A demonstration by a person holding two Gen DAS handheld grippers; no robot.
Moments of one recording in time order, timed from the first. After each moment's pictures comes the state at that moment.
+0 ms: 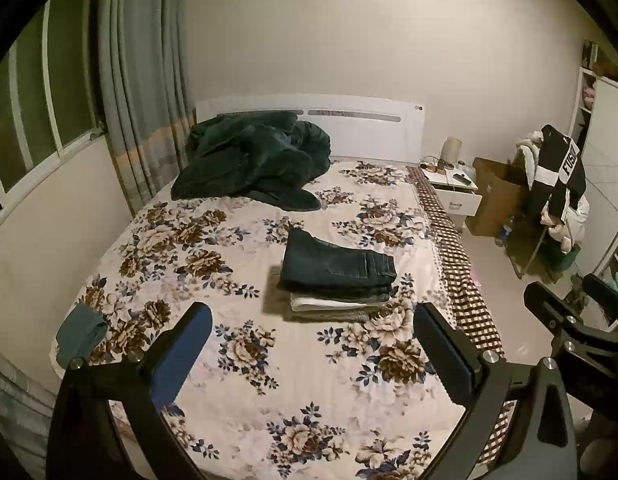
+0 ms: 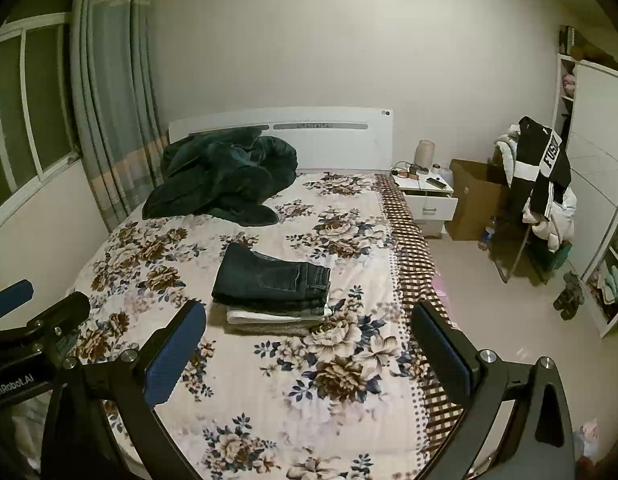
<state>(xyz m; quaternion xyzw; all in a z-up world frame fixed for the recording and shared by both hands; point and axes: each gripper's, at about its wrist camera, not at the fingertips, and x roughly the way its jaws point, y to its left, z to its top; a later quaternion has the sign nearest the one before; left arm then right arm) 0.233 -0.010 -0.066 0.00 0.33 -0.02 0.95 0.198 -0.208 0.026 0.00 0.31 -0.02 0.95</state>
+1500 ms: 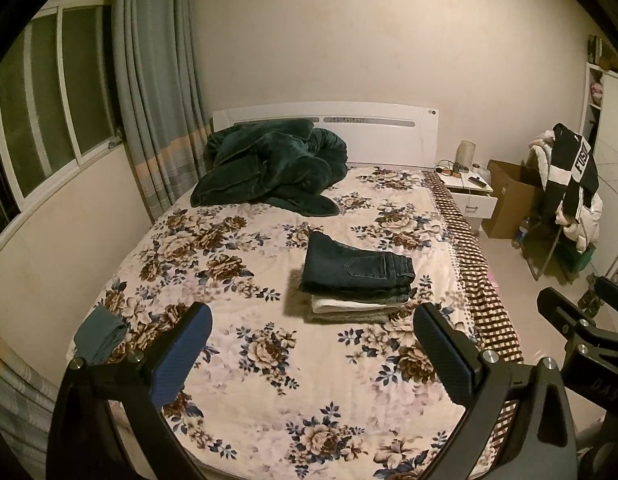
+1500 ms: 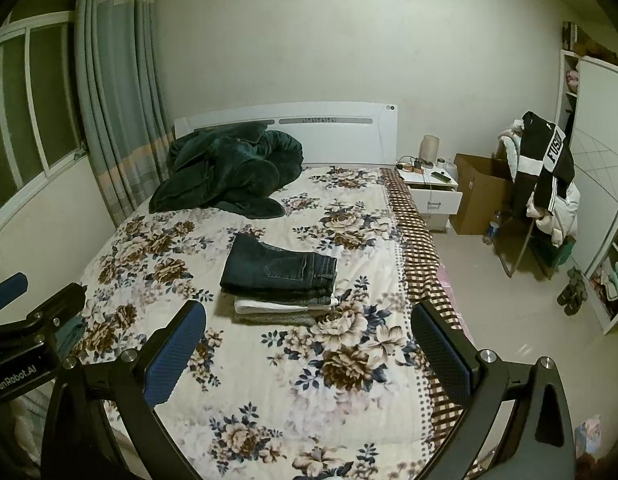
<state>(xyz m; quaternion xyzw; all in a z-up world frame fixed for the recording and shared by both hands) 0.215 -0.001 -0.058 0.01 0.32 0.01 0.95 0.180 -0.204 0.024 0.01 0.32 -0.01 0.95</state>
